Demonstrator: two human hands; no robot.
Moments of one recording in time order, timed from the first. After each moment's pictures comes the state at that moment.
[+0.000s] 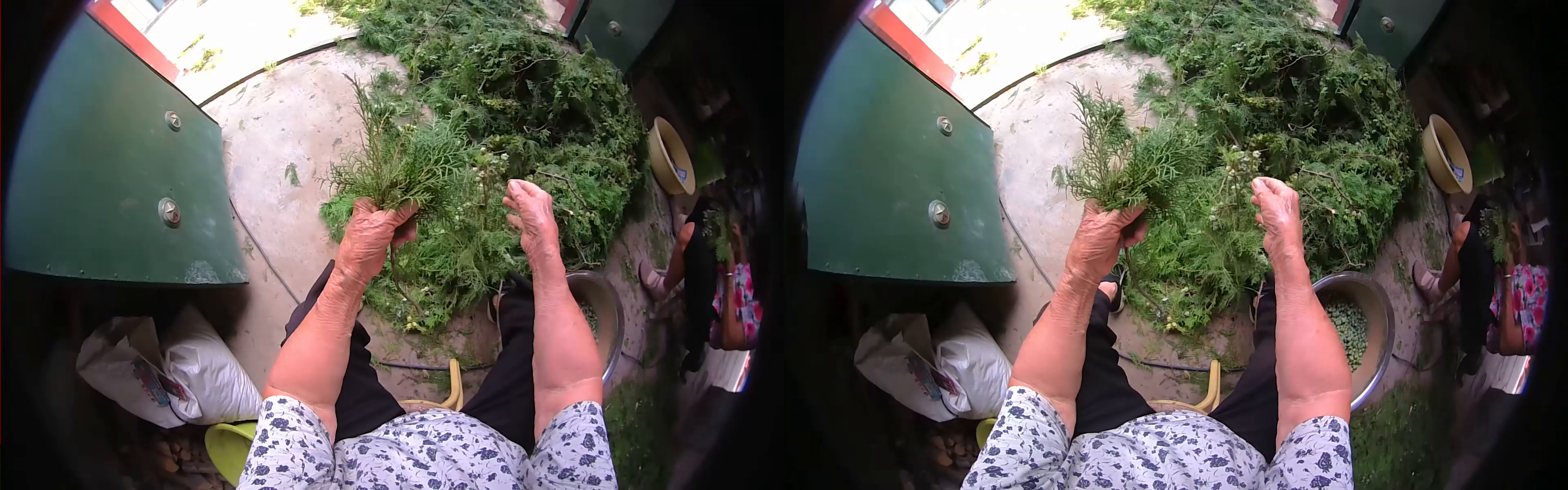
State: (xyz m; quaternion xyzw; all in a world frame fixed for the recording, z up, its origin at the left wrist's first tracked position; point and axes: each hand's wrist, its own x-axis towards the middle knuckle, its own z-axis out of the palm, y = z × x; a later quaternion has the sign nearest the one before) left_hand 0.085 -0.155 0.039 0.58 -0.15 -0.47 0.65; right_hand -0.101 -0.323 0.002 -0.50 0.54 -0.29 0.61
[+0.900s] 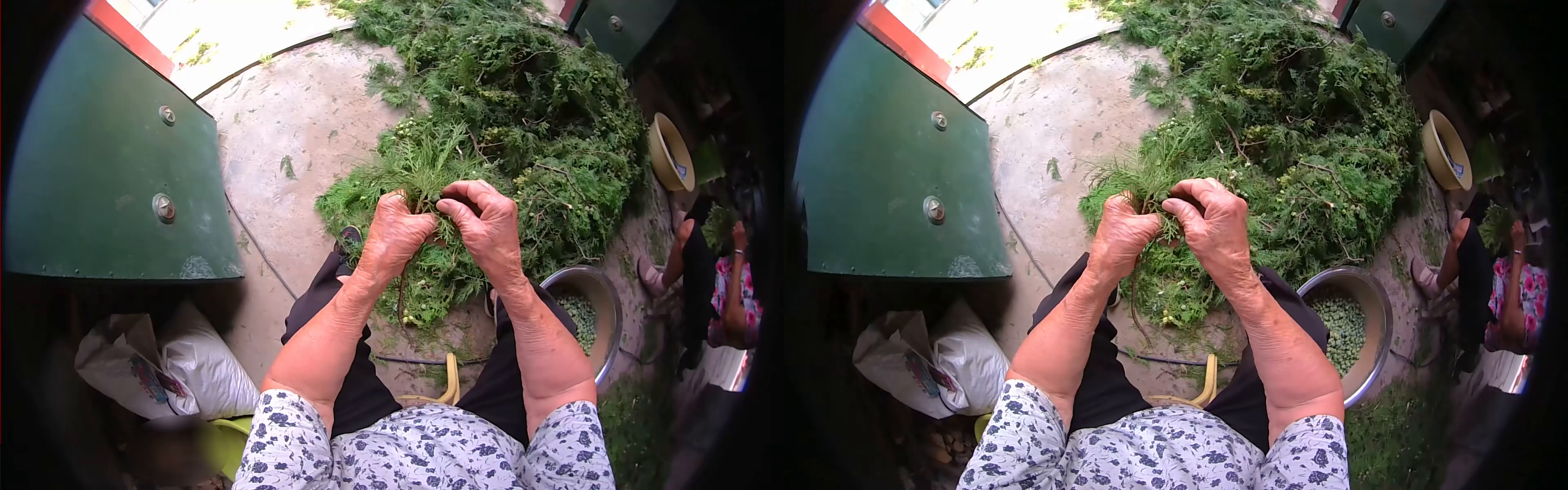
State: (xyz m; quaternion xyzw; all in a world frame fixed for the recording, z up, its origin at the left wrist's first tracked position) left_hand 0.057 -0.174 0.044 0.55 -0.27 -0.49 0.62; right_hand -0.058 -0.250 0.049 -0.75 0.32 -0.35 0.47
